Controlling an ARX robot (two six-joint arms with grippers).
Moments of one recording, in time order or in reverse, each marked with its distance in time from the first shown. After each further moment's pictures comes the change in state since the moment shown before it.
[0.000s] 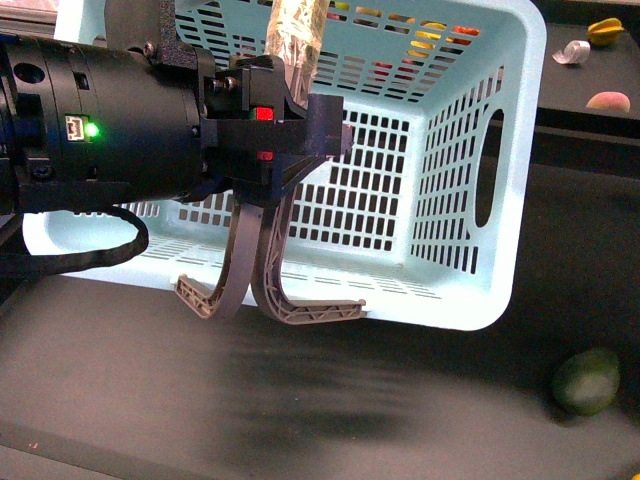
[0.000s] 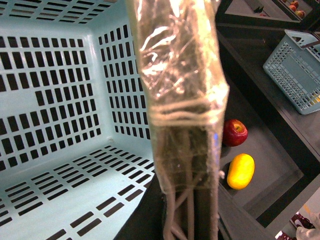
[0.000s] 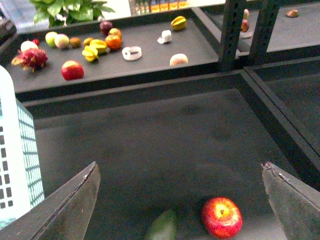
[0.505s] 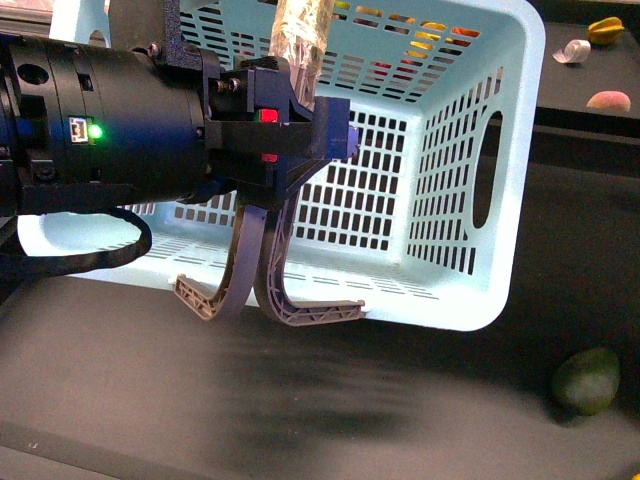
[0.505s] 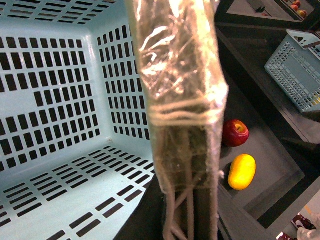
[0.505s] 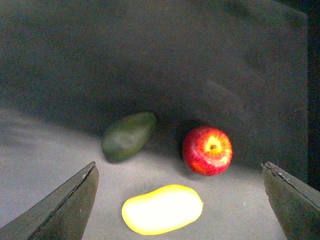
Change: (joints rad) left arm 0.000 0.000 0.000 0.000 0.000 0.001; right arm -0.161 0.739 0.081 0.206 -0.261 -0.521
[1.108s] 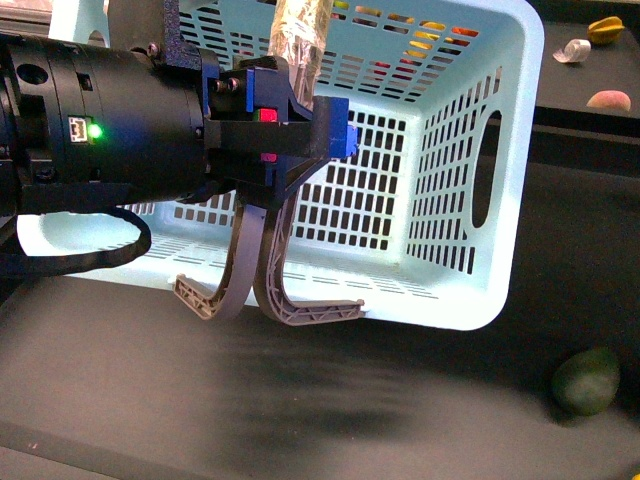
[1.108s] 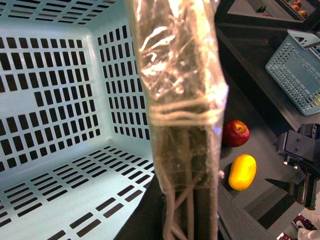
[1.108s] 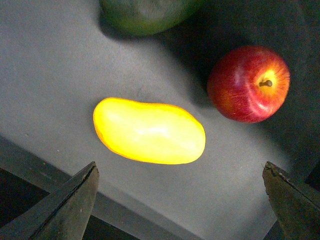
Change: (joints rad) left arm 0.000 0.000 0.000 0.000 -0.001 0.000; right arm -0.116 0.538 0.131 0.061 0.053 -0.588
